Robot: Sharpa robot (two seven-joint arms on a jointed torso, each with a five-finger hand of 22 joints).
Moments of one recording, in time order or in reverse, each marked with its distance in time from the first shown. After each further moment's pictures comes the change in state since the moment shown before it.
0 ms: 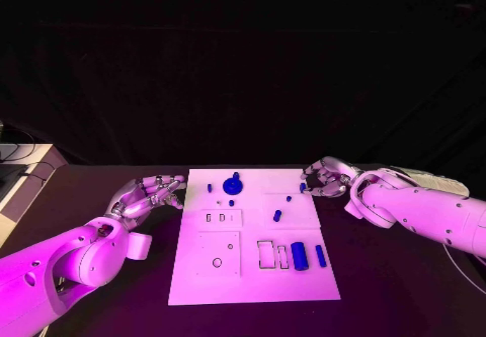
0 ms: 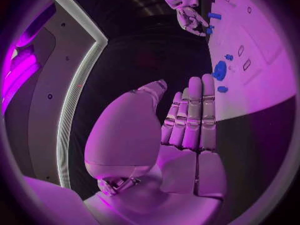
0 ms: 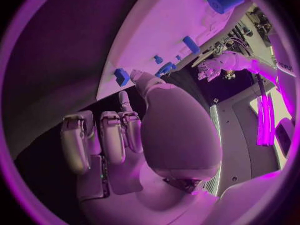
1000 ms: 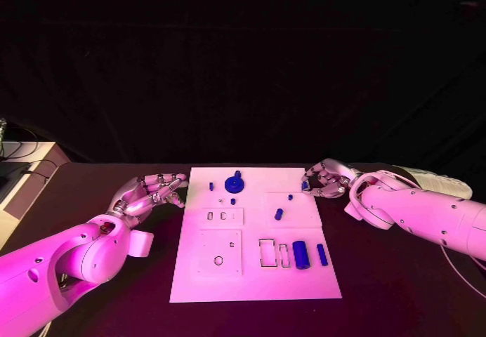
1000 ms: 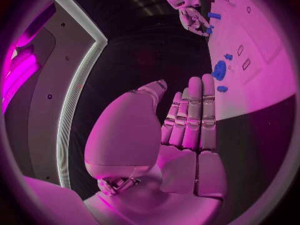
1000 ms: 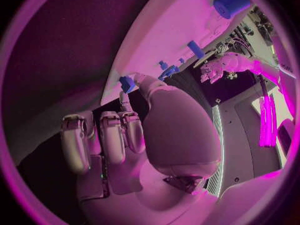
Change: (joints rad) left arm -0.001 -0.001 0.000 -0.002 0.000 0.000 -0.002; left_hand 0.000 0.000 0.003 -0.003 0.000 0.000 0.000 0.000 0.000 0.000 0.000 0.000 0.000 0.000 0.000 0.004 -0.003 0.000 0.000 0.000 0.004 0.002; right arm -0.018 0.030 0.001 -0.043 0.004 0.004 -0.002; right_hand -0.016 0.029 0.001 0.013 -0.004 0.014 -0.003 0.000 0.002 0.000 0.000 0.004 0.001 0.000 0.000 0.000 0.000 0.000 0.000 0.000 0.000 0.000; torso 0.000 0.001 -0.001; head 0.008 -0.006
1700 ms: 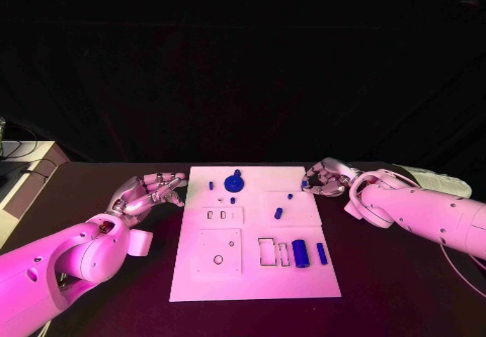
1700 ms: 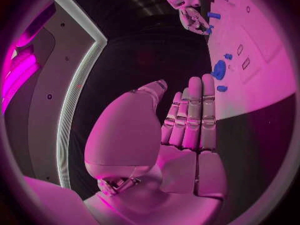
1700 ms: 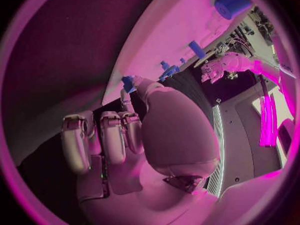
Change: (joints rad) left arm 0.000 -0.001 0.000 -0.001 0.000 0.000 -0.001; left_hand 0.000 0.000 0.000 0.000 0.000 0.000 0.000 0.000 0.000 0.000 0.000 0.000 0.000 0.000 0.000 0.000 0.000 0.000 0.000 0.000 0.000 0.000; right arm -0.001 0.003 -0.001 -0.009 0.004 0.000 0.003; right_hand -0.005 0.067 0.039 0.021 -0.072 0.065 -0.029 0.039 0.015 0.001 -0.014 0.009 0.000 -0.003 -0.011 0.000 0.000 0.000 0.002 -0.010 0.000 0.001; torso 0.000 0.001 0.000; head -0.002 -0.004
